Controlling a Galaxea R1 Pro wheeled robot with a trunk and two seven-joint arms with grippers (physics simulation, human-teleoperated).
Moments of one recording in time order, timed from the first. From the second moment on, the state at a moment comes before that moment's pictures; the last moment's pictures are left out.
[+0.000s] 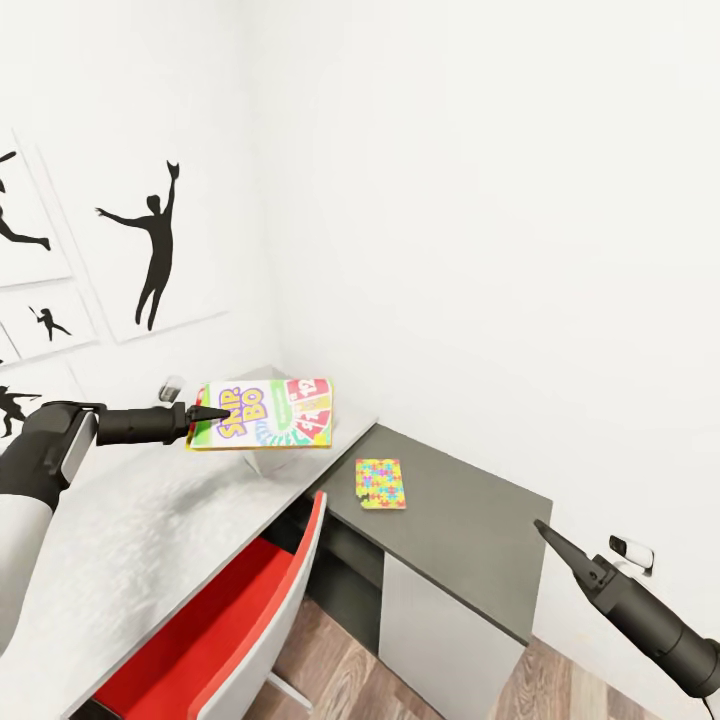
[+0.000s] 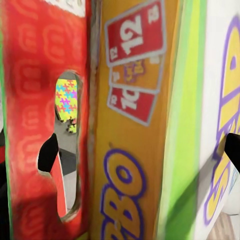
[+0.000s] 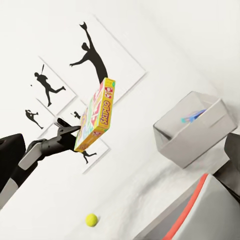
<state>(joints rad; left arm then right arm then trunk) -1.01 0.40 0.08 -0.75 0.12 1.02 -1.14 -0.01 -0.16 -0.42 -1.59 -0.79 0.59 1.04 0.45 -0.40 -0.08</state>
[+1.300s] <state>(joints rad) -1.01 0.40 0.08 -0.76 0.12 1.02 -1.14 -0.01 -0.16 -0.42 -1.59 -0.79 0.58 1.04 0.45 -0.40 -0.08</state>
